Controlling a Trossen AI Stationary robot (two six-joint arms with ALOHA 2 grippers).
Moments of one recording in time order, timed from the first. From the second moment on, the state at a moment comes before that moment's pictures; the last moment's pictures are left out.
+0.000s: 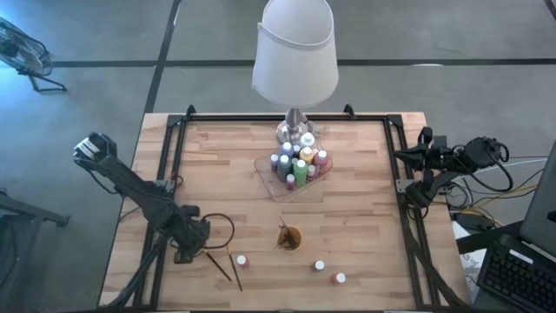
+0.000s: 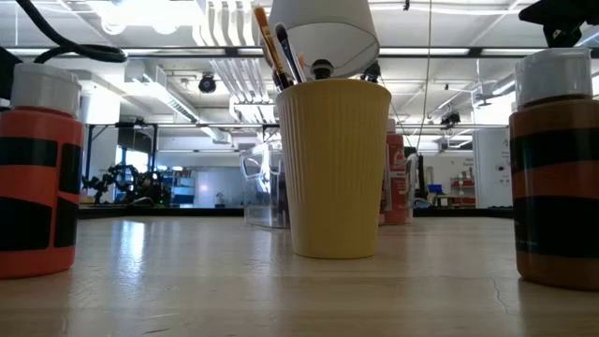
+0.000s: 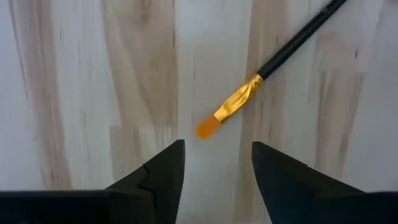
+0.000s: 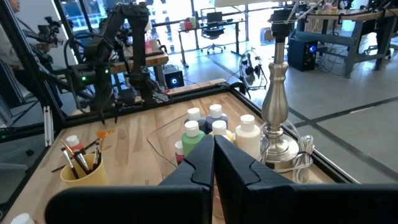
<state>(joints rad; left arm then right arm) -0.72 1.19 0.63 -0.76 0.07 -0.78 0.55 0.06 0.74 -0.86 0.76 0.28</state>
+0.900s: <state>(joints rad) -0.72 1.19 0.47 -0.53 -0.01 -0.68 0.54 0.06 0.74 -0.86 0.76 0.28</state>
